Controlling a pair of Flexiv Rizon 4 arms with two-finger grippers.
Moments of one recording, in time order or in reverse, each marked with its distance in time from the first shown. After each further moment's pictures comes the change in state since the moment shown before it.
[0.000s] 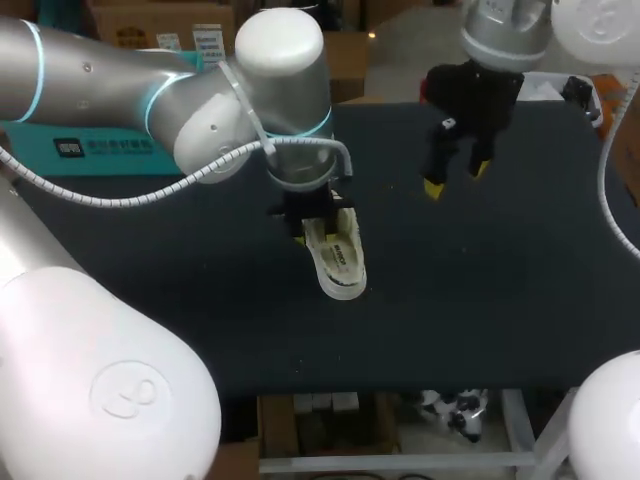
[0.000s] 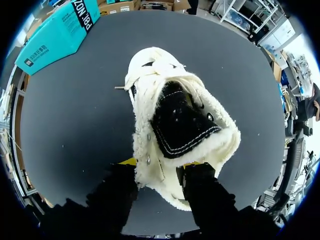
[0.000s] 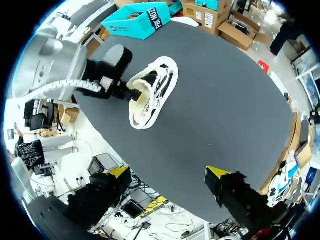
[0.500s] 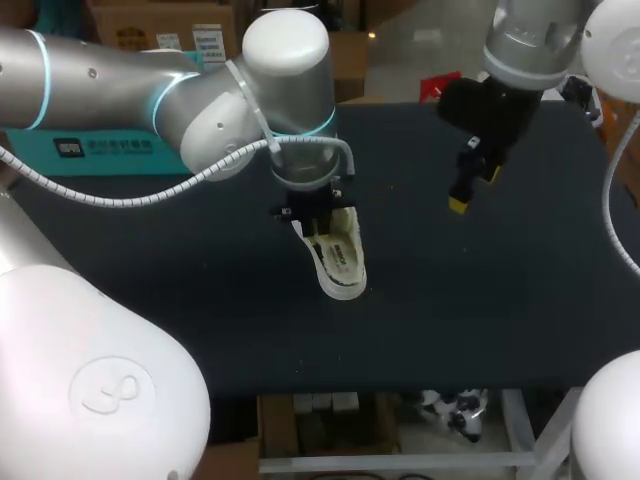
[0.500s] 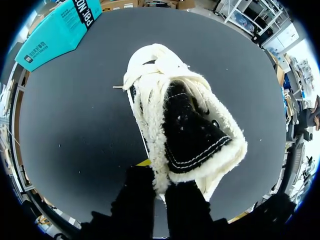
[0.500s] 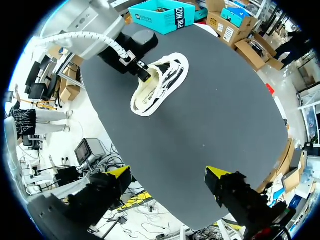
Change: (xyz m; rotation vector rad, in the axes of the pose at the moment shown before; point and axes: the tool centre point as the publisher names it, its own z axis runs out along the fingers) left arm 0.003 -0.005 0.008 -0.010 -0.004 -0.032; right arm -0.011 -0.024 0.003 -0.027 -0.054 -0.199
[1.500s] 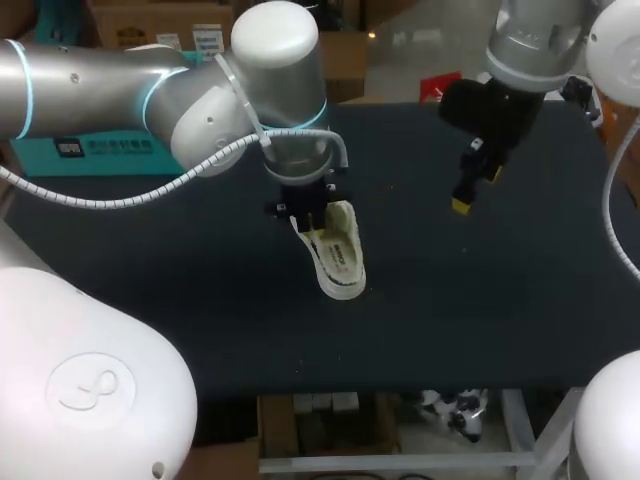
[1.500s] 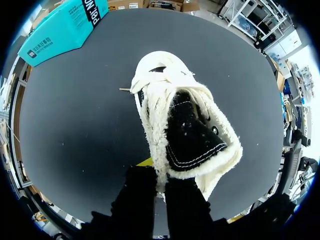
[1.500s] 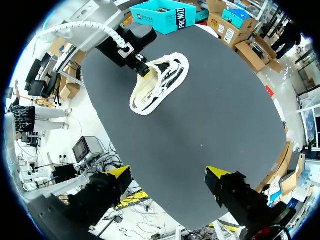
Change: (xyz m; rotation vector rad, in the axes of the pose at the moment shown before) left arm -0.007 -0.005 -0.009 0.008 0.010 -0.023; right arm -0.006 -0.004 -0.001 0.006 -0.029 -0.045
